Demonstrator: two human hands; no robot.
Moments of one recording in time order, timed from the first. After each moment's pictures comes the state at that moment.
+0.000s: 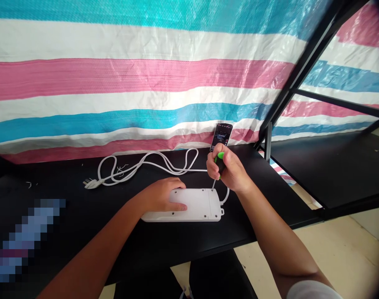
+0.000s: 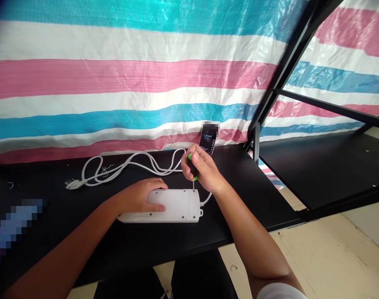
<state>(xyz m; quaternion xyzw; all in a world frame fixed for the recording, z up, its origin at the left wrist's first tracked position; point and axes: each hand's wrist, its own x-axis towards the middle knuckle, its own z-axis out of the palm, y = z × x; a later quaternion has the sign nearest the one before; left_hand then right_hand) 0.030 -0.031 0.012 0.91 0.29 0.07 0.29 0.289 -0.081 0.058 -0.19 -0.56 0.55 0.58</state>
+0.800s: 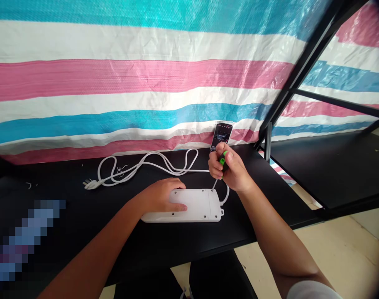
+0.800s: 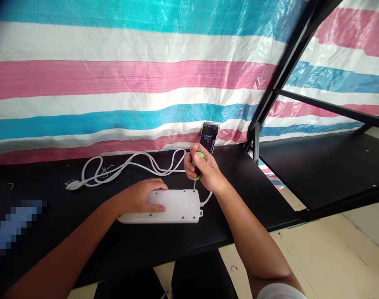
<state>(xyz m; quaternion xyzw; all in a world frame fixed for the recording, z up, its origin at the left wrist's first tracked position) 0.031 -0.031 0.013 0.91 0.29 0.06 0.29 0.294 -0.080 0.060 -0.18 -0.55 0.56 0.59</state>
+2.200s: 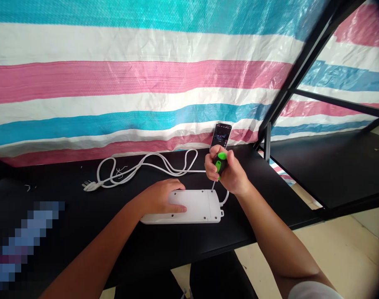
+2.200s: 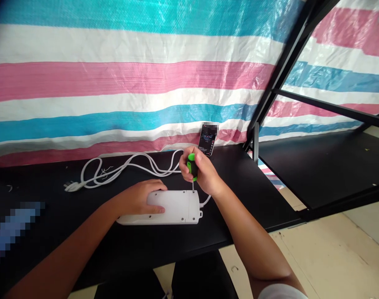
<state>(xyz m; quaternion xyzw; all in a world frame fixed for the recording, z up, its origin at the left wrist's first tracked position) 0.031 -0.030 0.011 0.91 0.29 0.06 0.29 0.286 -0.081 0.057 -0.16 -0.54 0.59 0.58</state>
